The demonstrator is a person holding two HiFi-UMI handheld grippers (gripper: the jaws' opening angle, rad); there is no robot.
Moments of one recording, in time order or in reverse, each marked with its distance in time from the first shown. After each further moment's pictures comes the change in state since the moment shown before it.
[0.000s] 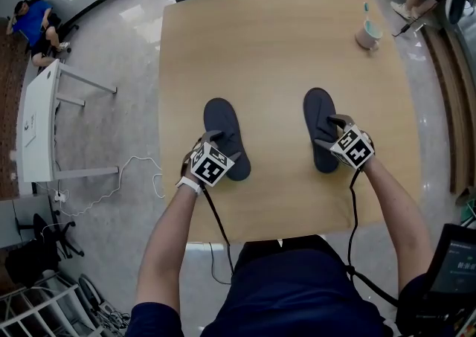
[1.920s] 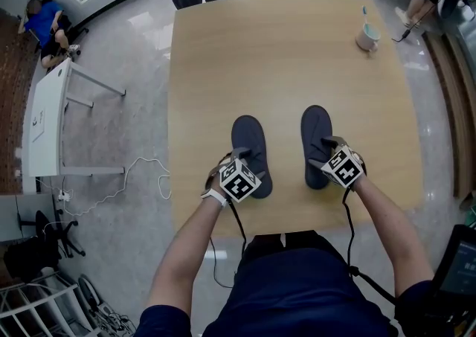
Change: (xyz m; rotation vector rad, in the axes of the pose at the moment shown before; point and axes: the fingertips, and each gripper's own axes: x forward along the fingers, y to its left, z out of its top) left arm 0.001 -0.103 0.000 0.087 0.009 -0.091; right arm -0.001 0.085 -0.022 0.041 0.032 0.028
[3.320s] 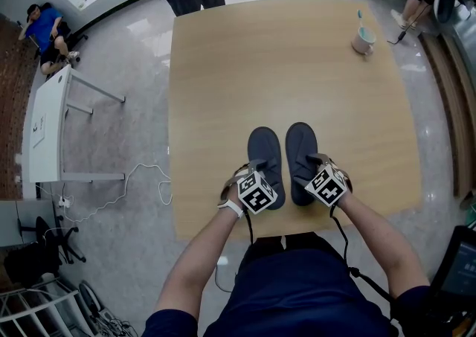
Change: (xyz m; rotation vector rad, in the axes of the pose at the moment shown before) left arm 0.021 -0.051 0.026 0.059 -0.005 -0.045; right arm 0.009 0.059 0.010 -0.046 -0.014 0.026
